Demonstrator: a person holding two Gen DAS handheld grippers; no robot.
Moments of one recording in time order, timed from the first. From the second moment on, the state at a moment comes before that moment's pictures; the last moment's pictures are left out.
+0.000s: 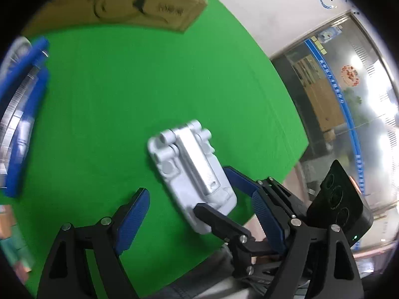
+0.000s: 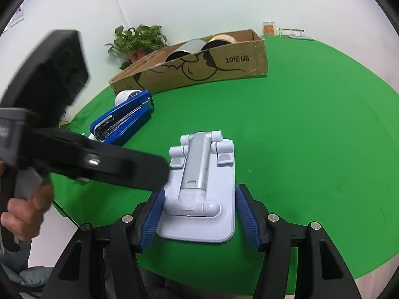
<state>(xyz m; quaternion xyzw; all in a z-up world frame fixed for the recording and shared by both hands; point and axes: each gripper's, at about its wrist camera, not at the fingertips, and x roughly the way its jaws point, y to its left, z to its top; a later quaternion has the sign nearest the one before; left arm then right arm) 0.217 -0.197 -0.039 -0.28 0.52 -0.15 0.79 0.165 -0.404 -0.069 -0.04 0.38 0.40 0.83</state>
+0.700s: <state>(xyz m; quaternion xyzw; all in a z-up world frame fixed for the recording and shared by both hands) 0.227 -0.188 -0.047 -0.32 0.51 -0.19 0.77 0.162 -0.380 -0.072 -0.03 0.36 0.36 0.86</state>
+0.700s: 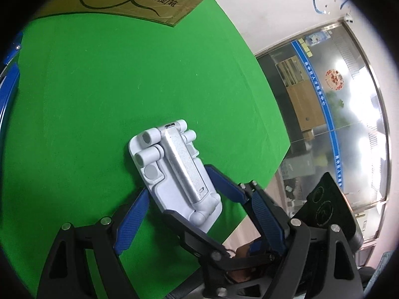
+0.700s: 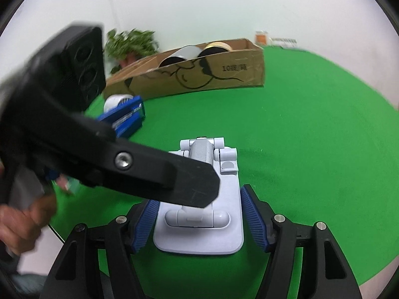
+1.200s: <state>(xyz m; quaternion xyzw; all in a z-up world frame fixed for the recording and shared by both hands) 0.223 -0.168 -0.039 -0.30 0.50 -0.16 0.80 0.176 -0.343 -0.051 0.02 0.40 0.41 0.82</state>
